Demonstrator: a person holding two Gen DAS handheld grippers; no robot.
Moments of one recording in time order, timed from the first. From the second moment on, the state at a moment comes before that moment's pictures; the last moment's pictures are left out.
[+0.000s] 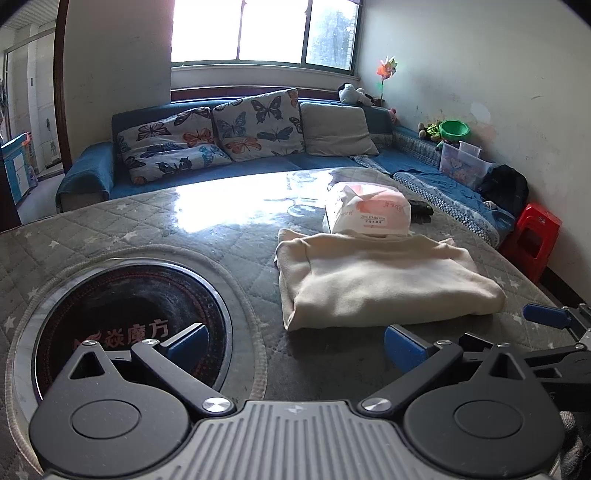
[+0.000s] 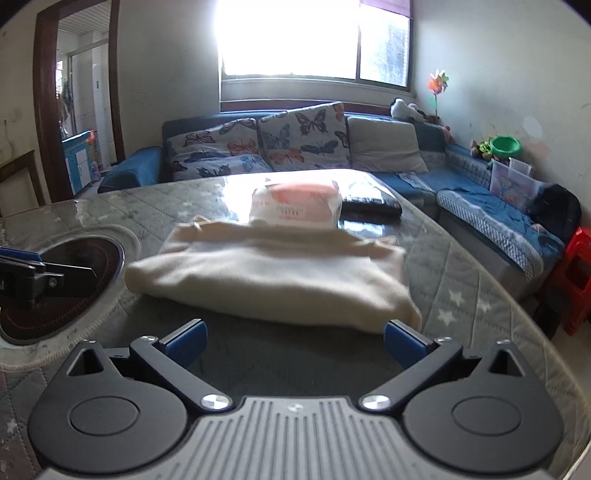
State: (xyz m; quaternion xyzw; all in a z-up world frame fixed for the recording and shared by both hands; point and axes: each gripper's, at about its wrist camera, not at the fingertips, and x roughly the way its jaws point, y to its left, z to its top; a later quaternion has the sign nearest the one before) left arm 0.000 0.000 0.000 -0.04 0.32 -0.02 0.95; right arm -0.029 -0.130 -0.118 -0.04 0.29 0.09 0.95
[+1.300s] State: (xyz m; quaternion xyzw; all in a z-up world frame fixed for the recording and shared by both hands) left arm 0.061 0.064 0.035 -0.04 0.33 0.00 0.94; right arm 0.150 -0.137 -0.091 -0.07 0.33 0.12 0.93
